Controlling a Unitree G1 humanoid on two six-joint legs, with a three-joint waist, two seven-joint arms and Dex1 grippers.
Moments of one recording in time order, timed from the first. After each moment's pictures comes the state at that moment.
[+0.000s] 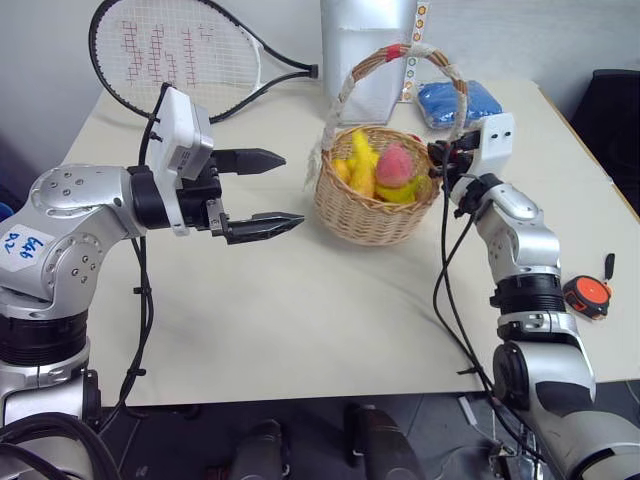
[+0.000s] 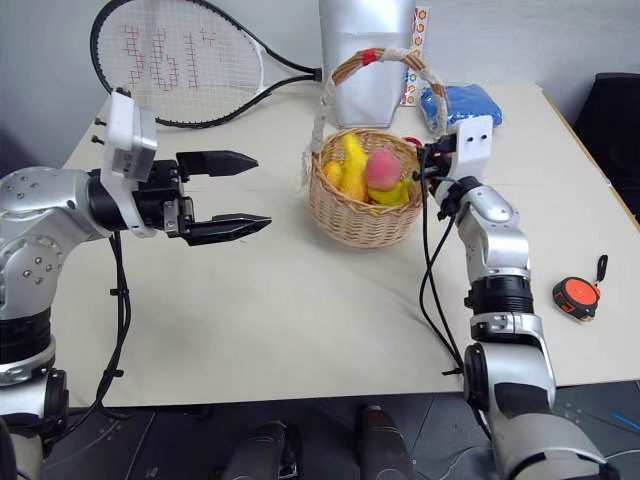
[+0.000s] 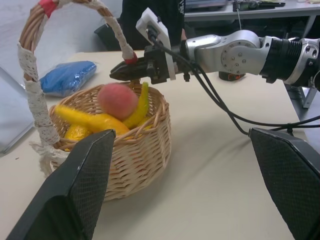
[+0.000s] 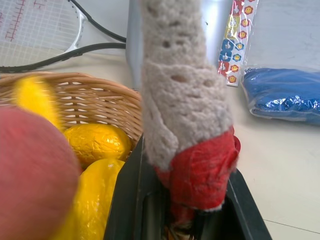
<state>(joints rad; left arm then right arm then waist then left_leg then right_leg) -0.74 0.79 0.10 -0.30 -0.68 0.75 -0.92 -0.88 -0.42 -0.18 0.44 0.28 0.28 0.41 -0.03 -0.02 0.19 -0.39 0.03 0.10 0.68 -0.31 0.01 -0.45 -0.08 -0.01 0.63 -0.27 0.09</state>
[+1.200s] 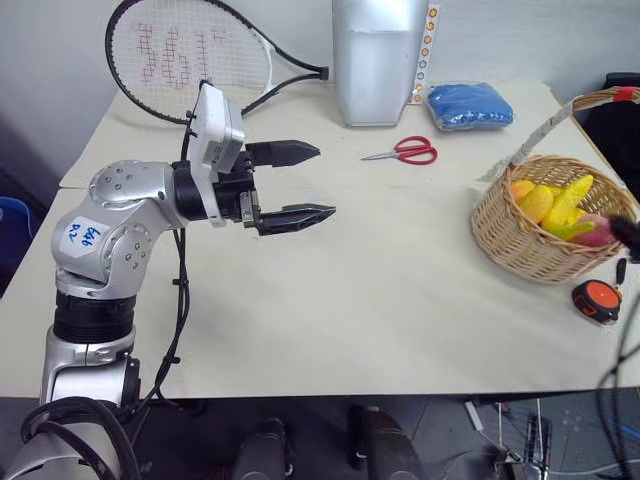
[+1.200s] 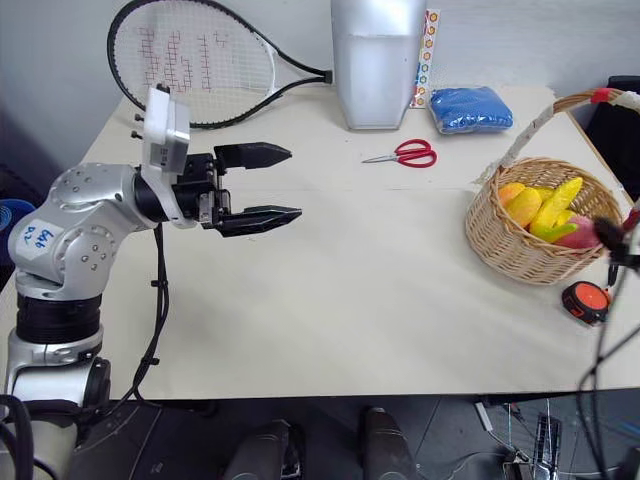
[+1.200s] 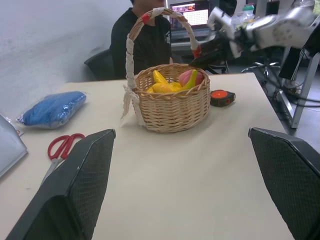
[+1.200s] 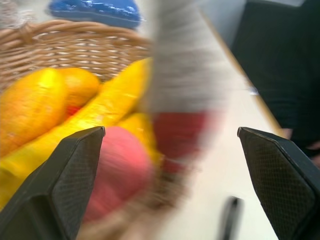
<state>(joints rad) -0.81 0.62 0.03 -0.16 -0.62 0.59 -0.96 -0.24 -1.01 -0.70 0.24 0.42 0.58 0.59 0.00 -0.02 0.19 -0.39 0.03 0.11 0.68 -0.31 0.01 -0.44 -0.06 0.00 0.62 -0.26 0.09</state>
